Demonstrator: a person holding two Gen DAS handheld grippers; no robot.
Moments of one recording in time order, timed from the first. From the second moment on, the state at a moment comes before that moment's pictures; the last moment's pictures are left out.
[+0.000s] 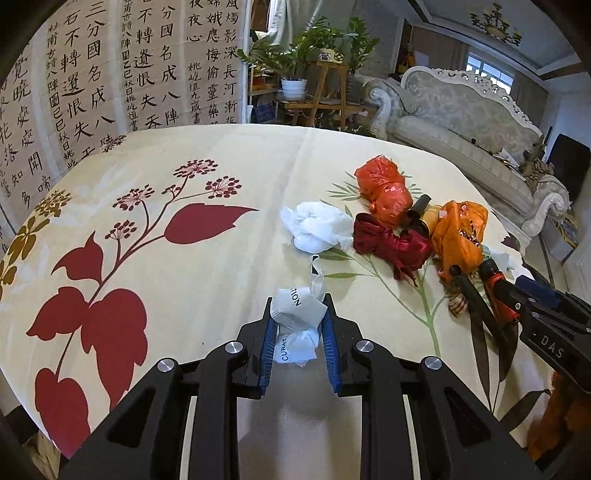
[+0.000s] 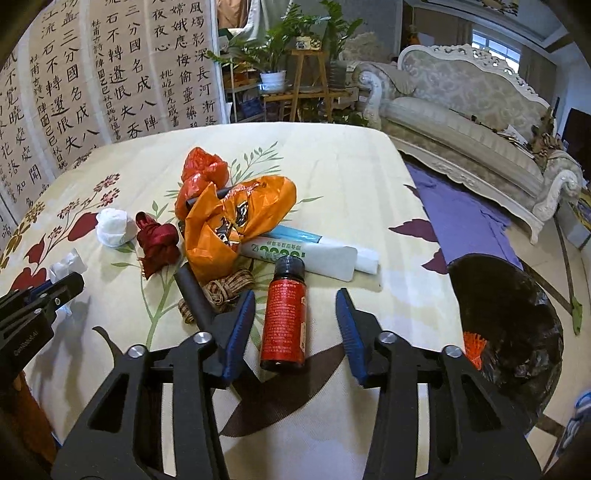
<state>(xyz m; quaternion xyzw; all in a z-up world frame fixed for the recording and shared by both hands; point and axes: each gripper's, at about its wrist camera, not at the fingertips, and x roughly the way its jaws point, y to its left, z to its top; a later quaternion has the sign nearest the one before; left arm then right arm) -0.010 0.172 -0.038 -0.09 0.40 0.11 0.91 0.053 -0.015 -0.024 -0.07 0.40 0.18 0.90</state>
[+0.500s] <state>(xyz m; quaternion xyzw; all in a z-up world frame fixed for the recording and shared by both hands) -0.009 0.167 -0.037 -0.09 0.39 0.11 0.91 0.048 -0.025 -0.027 -0.06 0.40 0.18 0.90</state>
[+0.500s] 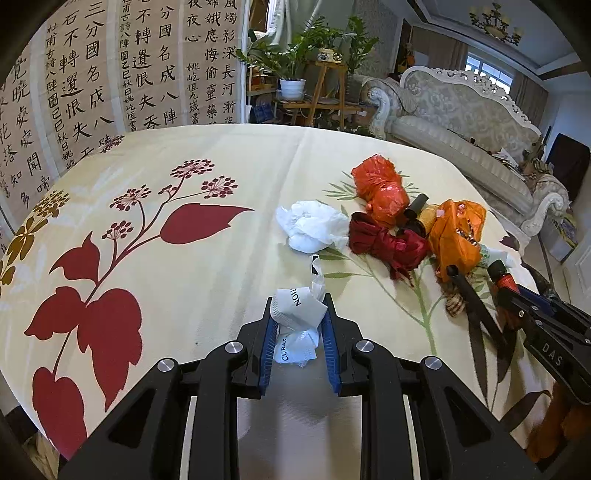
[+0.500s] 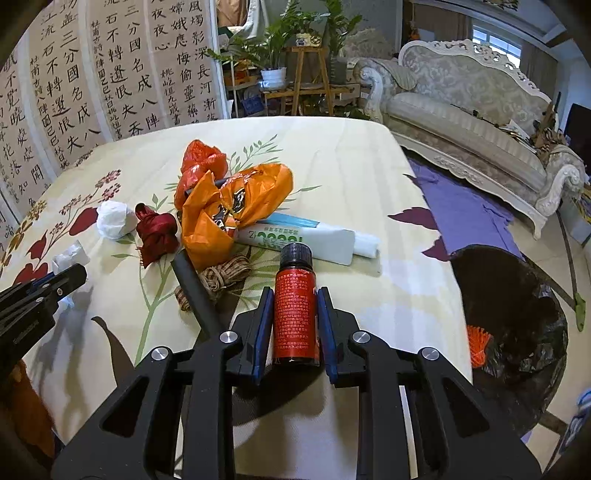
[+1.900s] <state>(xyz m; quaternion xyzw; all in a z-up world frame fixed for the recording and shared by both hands) 0.054 -0.071 -0.014 0.01 0.36 -0.12 0.92 0.046 -0.230 -0.014 0.04 0.35 0.00 0.94</state>
